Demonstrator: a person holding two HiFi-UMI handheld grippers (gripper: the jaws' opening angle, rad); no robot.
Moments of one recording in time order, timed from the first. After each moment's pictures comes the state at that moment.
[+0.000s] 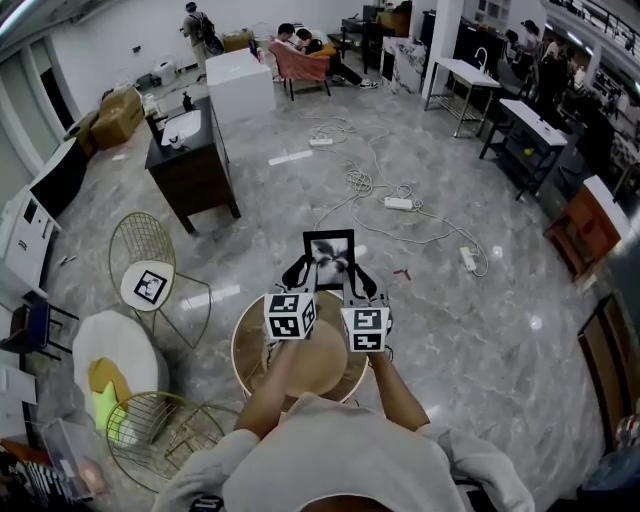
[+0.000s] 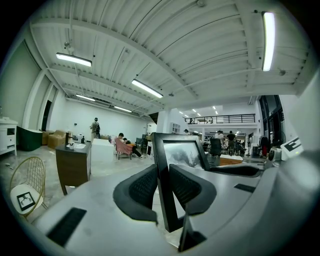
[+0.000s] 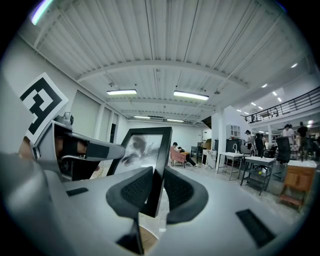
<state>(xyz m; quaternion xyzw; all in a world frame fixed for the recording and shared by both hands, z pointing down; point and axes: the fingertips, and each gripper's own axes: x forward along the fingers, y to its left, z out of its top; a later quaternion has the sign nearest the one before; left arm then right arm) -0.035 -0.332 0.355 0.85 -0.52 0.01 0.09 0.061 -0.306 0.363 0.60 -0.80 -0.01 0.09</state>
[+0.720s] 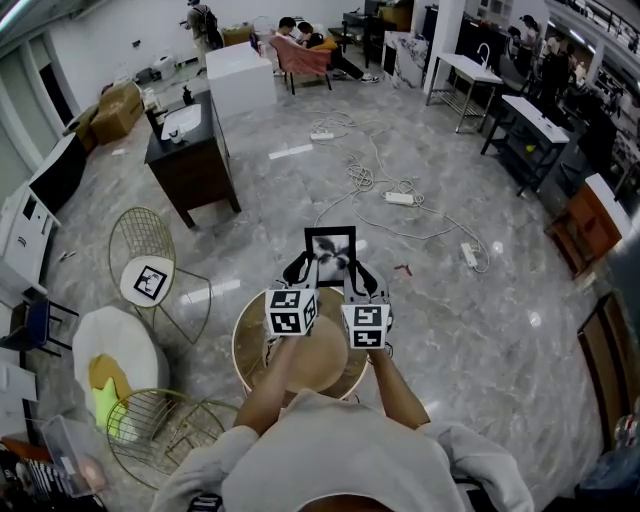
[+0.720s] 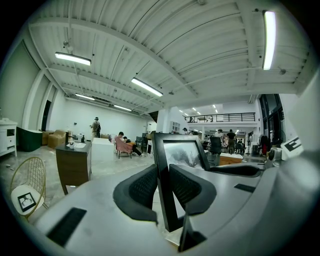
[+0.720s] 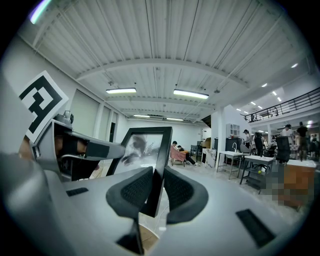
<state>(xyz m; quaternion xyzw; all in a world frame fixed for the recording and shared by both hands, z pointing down) -0.039 -0.338 0.360 0.85 -0.52 0.02 0.10 0.057 -0.311 0.368 0.60 -0.79 0.00 0.10</state>
